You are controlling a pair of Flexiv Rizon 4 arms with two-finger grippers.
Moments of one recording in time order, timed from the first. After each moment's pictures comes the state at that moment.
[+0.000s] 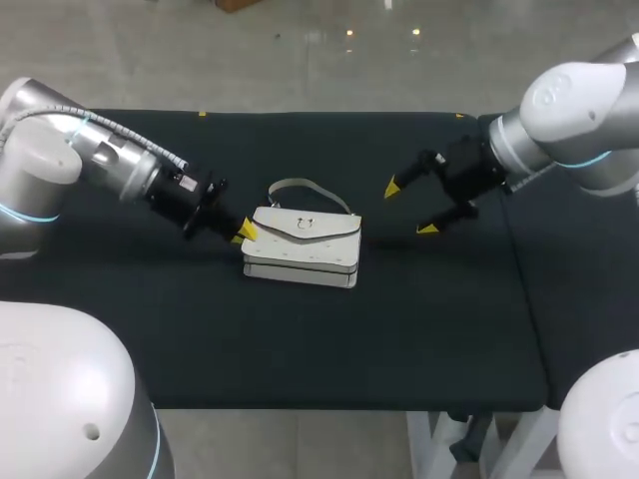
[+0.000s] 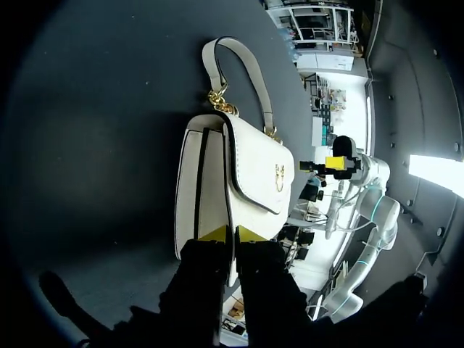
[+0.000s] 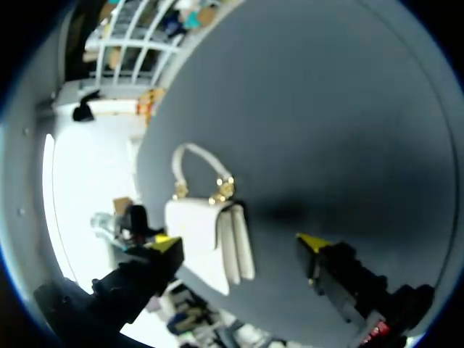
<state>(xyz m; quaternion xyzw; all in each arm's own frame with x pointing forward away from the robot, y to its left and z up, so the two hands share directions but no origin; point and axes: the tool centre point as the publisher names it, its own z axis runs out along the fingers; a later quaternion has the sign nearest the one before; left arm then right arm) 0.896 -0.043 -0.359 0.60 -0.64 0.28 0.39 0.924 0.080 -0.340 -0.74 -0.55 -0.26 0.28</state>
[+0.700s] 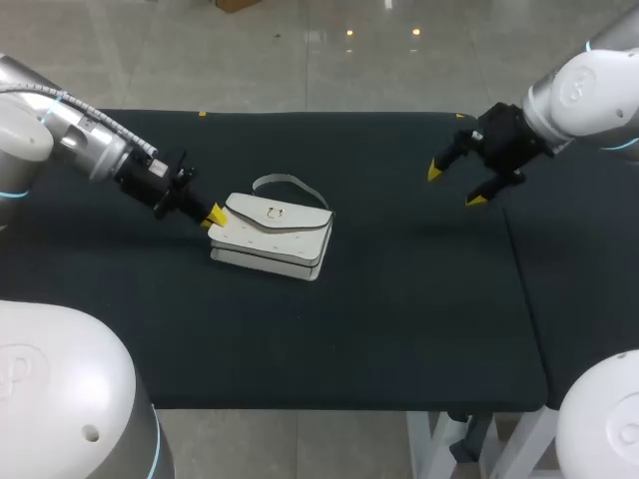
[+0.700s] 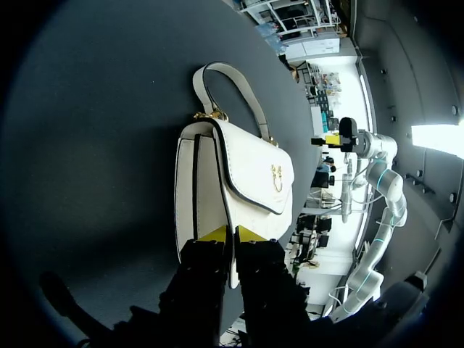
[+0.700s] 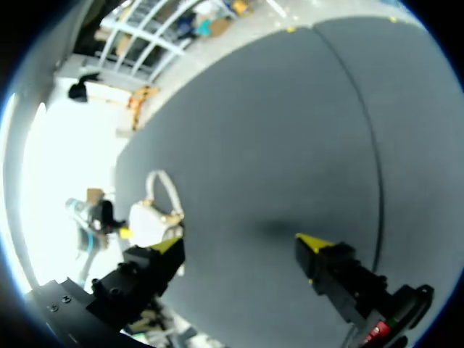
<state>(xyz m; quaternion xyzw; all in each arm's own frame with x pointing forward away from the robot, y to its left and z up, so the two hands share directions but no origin) 0.934 0.019 -0.356 0.55 -0.70 0.30 0.35 0.972 -0.011 -0.330 -0.72 -0.63 -0.25 0.16</state>
